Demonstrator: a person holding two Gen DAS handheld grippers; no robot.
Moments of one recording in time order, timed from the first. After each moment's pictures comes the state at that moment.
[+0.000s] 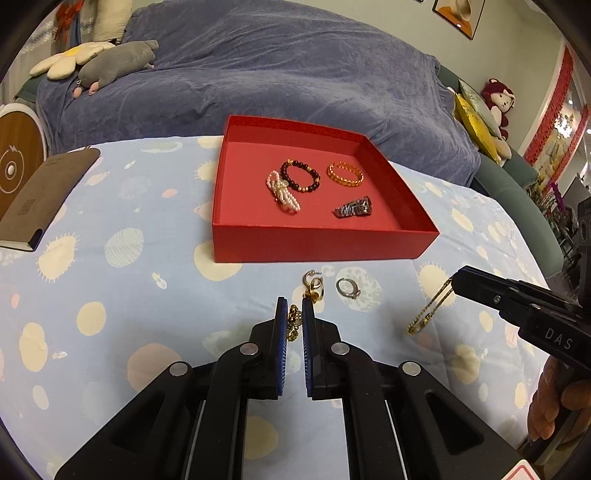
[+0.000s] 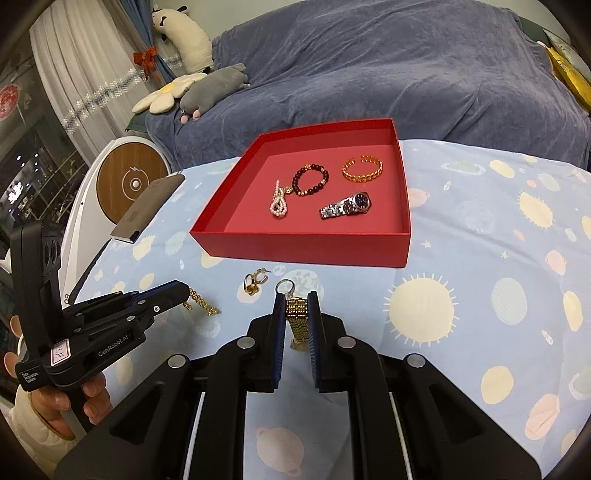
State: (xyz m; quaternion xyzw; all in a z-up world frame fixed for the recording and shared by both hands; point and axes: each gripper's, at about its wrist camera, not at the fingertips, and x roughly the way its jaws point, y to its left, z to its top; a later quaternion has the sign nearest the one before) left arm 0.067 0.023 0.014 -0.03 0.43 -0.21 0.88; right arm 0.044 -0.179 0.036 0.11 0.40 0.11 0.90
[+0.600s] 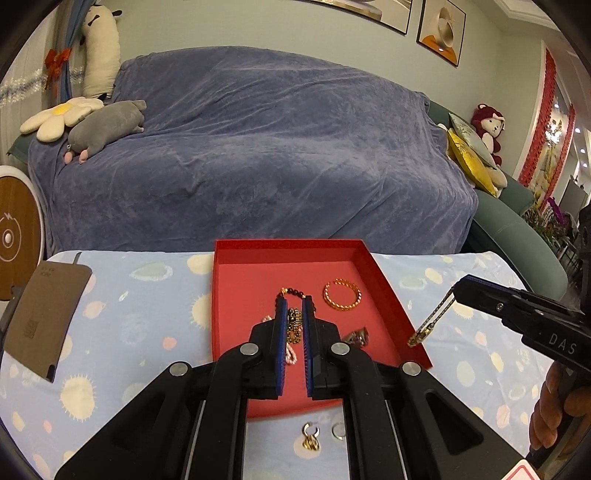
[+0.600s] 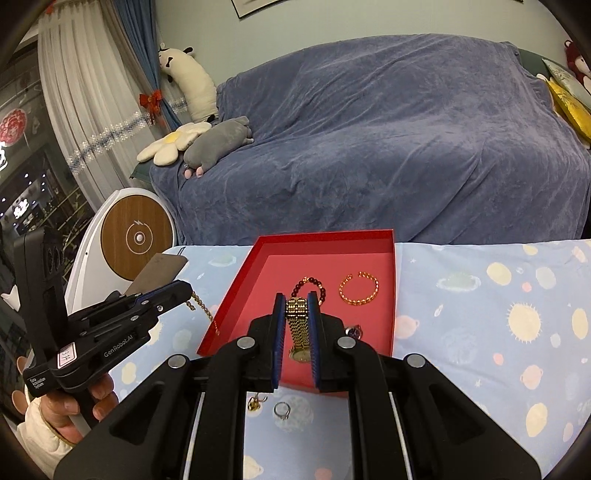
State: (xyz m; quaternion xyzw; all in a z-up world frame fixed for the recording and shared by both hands) left arm 0.166 -0.002 0.095 -0.01 0.34 -0.21 0.92; right arm 0.141 -0.202 0.109 0.12 0.34 0.10 0.93
